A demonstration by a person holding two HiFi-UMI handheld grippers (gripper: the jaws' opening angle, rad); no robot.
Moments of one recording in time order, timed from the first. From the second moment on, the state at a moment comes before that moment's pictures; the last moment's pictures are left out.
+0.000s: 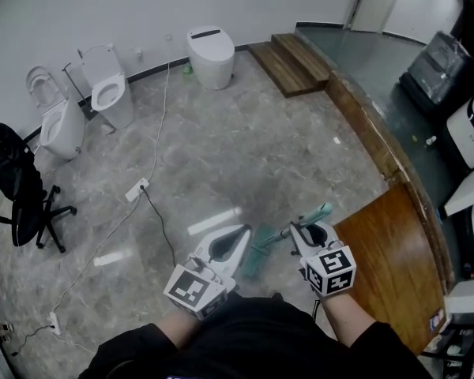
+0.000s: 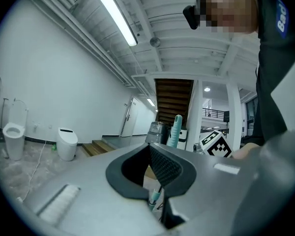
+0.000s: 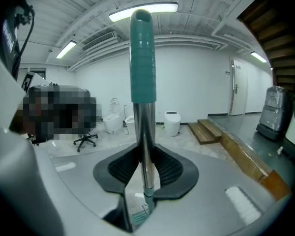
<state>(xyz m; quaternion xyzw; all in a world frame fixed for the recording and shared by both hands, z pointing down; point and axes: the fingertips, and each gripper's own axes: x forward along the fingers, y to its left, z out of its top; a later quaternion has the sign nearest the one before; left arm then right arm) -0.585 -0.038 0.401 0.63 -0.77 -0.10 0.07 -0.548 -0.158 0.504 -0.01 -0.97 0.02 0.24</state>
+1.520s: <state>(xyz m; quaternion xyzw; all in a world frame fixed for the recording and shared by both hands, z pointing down) -0.669 -0.202 0.426 0.63 -0.77 -0.04 0.13 -0.623 -0.417 0.606 0.14 -0.95 0.09 0.25</state>
